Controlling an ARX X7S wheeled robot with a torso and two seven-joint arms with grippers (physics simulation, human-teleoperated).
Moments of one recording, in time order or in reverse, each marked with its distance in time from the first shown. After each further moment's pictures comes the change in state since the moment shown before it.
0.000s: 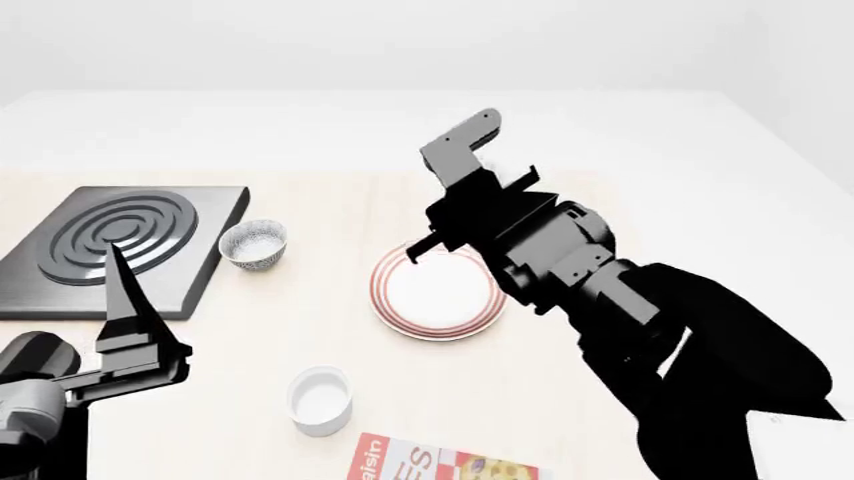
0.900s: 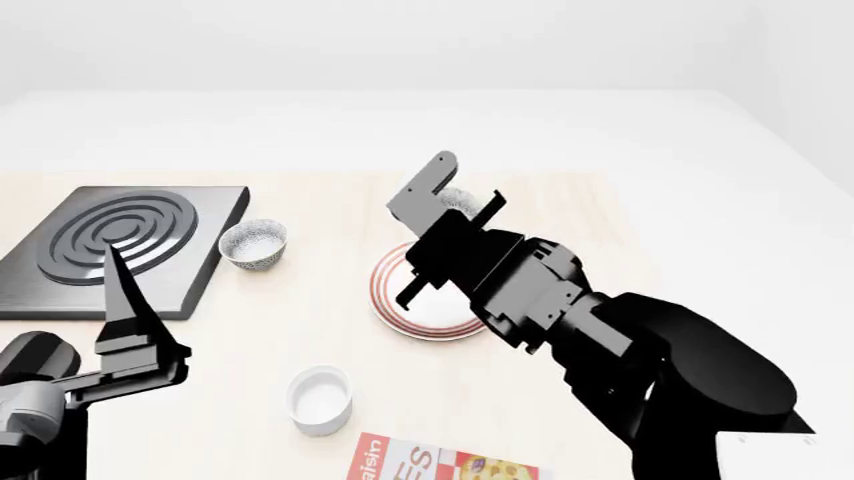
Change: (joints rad) left arm 0.007 -0.008 0.005 -0.015 -0.002 0.023 -0.008; right arm -0.076 -0.017 -0.107 -0.050 -0.127 -0.056 -0.066
